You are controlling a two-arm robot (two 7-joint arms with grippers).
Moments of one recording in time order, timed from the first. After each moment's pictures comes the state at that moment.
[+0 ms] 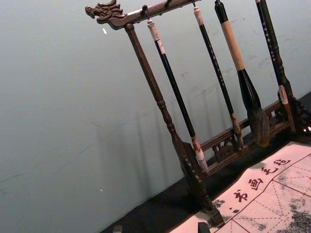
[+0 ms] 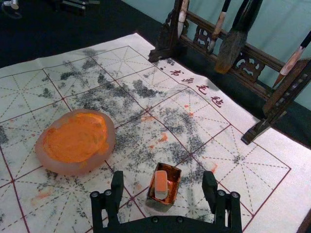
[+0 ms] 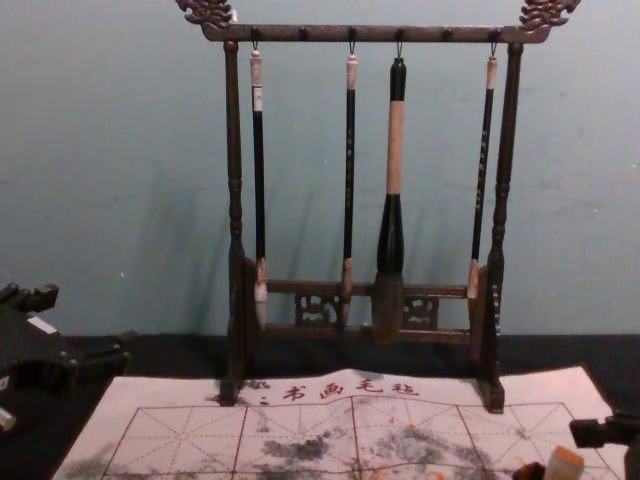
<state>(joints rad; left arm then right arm) -0.20 0.60 0.45 -1.41 -0.25 -0.12 0.03 0.19 0.66 -0.45 -1.57 0.34 0.23 0.54</state>
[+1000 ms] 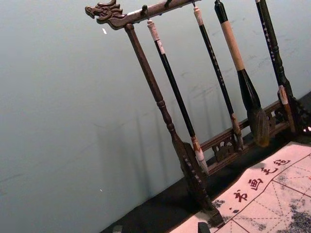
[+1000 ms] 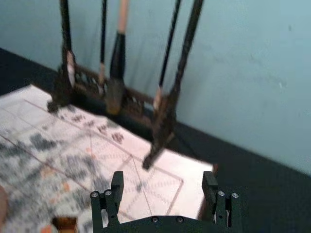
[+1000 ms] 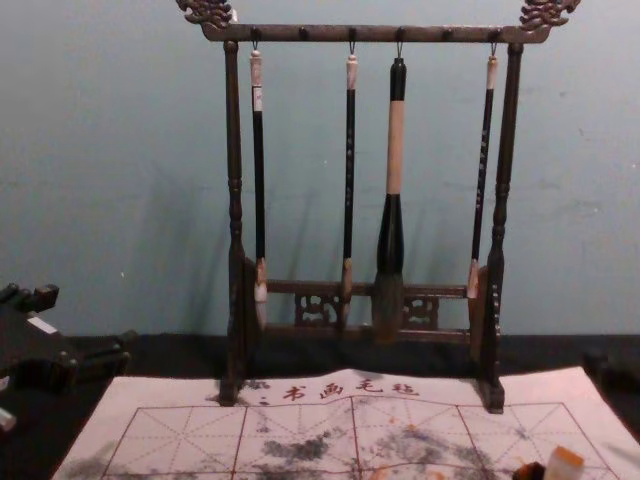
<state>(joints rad) -0.20 0.60 0.45 -1.41 -0.25 -0.12 0.03 0.10 0.53 -0.26 -1.58 0.30 0.13 0.24</state>
